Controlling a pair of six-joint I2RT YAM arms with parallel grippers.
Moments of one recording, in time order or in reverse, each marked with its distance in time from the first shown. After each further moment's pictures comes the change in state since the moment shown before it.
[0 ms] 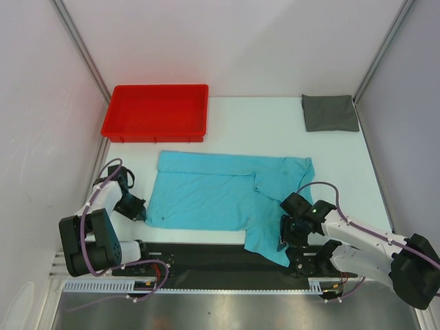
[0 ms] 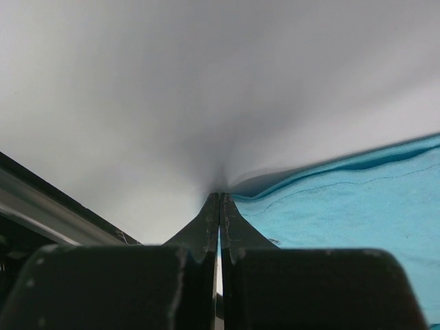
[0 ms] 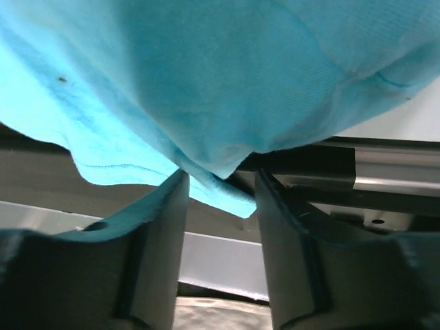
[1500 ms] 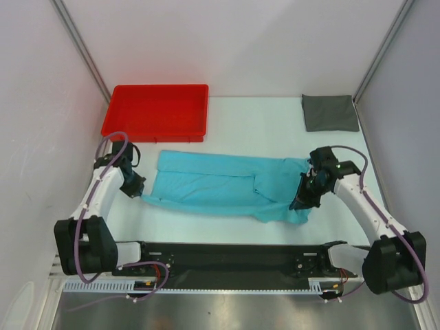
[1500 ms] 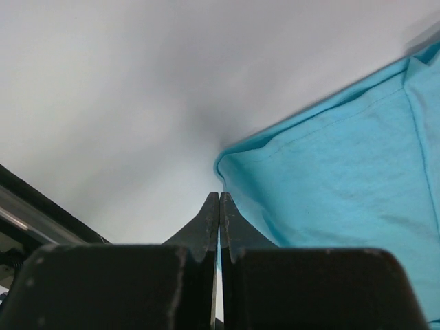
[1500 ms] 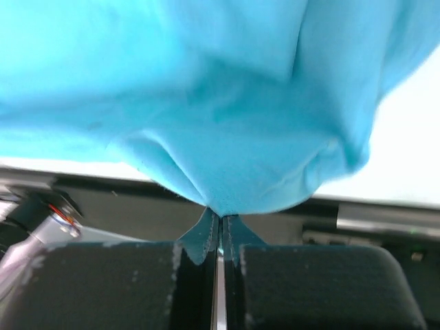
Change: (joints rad) left arm -0.174 -0.021 0.275 -0.081 -0.165 -0.006; right arm -0.526 0.152 0.412 -0.179 -0.133 -0.388
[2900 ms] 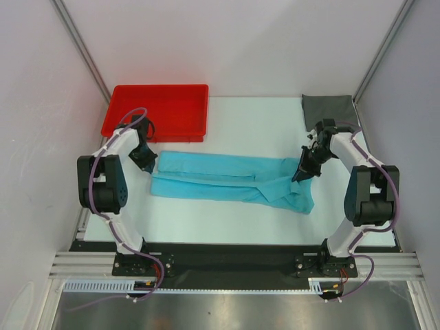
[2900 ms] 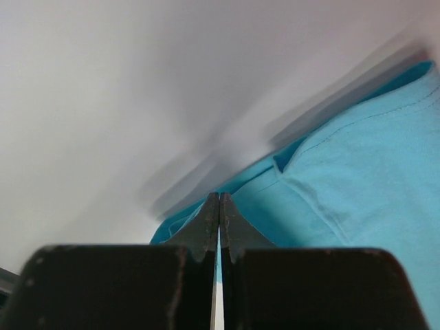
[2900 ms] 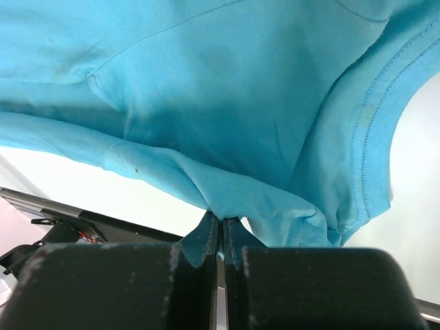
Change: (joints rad) left arm -0.071 0.572 0.434 0.021 0.010 0.069; right arm -0.210 0.556 0.393 0.038 -0.092 -0.235
